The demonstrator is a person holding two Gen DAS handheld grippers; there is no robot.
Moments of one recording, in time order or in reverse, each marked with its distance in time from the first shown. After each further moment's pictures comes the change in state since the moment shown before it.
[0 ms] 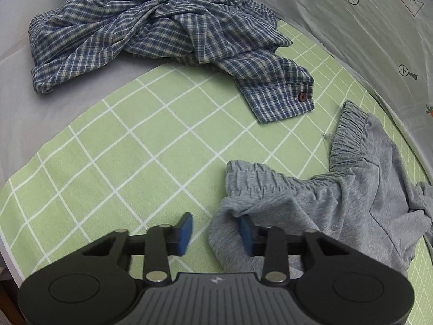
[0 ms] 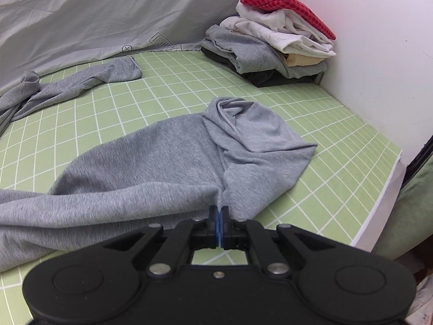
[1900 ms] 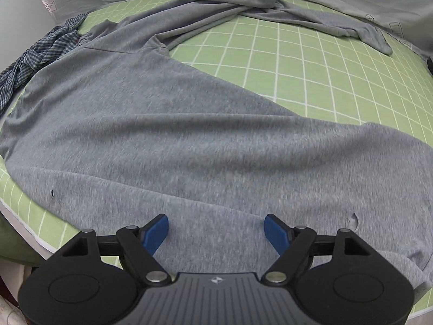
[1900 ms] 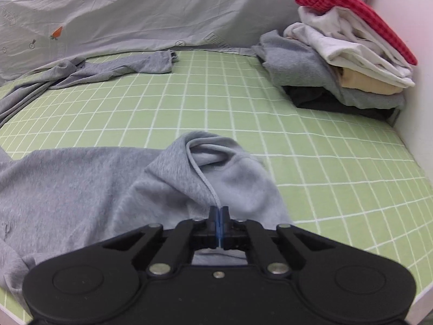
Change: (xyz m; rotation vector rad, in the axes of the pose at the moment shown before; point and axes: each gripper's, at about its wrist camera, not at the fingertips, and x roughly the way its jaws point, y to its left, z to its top) left arm -0.071 -0.264 -0.351 0.609 0.008 0.106; right arm 0.099 -0.157 0.037 -0.292 -0.055 0.407
